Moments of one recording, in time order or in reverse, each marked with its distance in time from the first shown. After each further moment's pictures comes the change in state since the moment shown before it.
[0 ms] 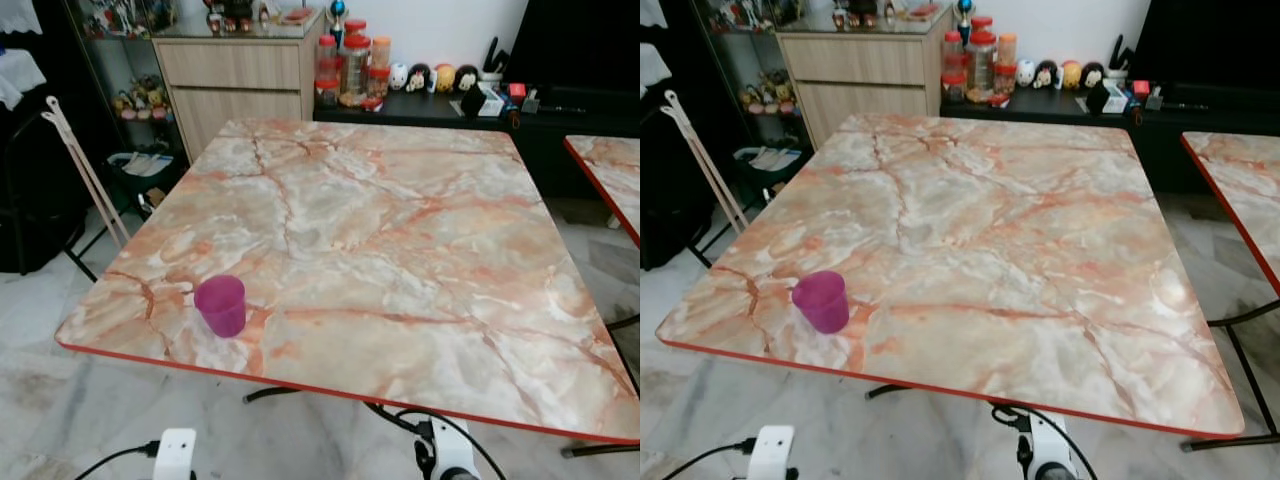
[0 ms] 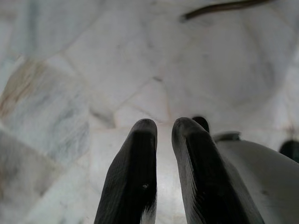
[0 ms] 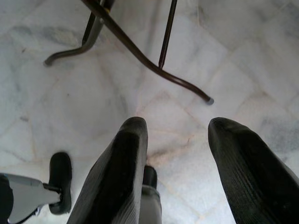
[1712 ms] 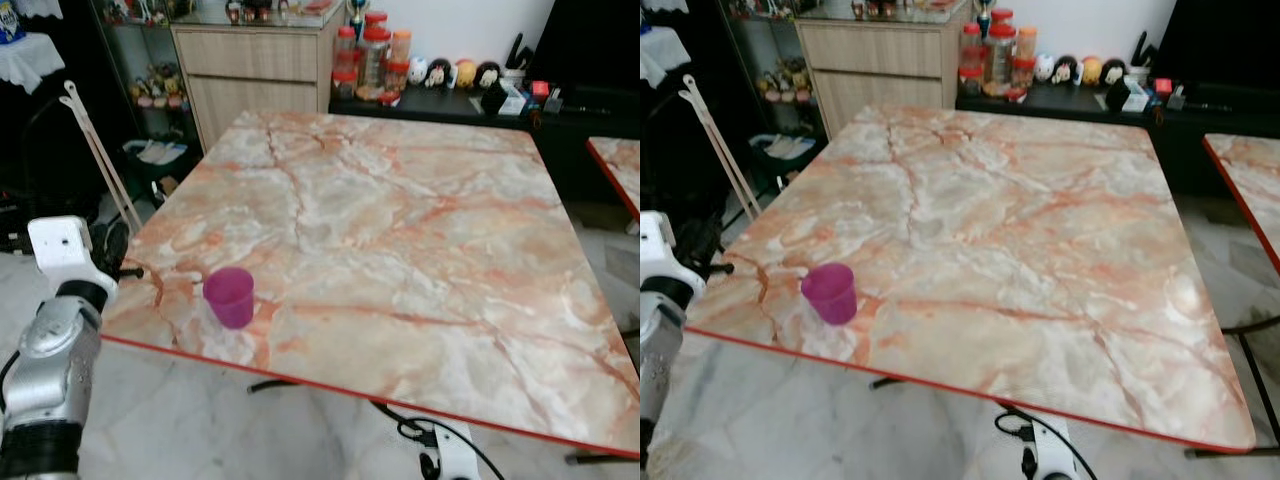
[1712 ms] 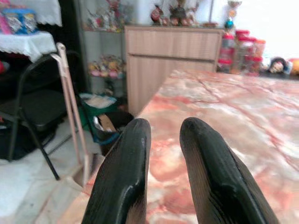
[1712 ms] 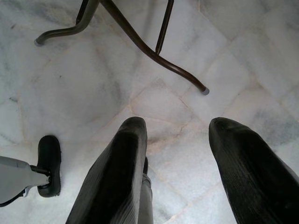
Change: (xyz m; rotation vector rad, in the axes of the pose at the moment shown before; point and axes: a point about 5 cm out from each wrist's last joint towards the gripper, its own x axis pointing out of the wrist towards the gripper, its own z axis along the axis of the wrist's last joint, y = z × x) left arm -0.113 0.060 0.269 -0.094 -1.038 -0.158; right arm -0.001 -0.005 -0.005 -0.017 0.033 -0.017
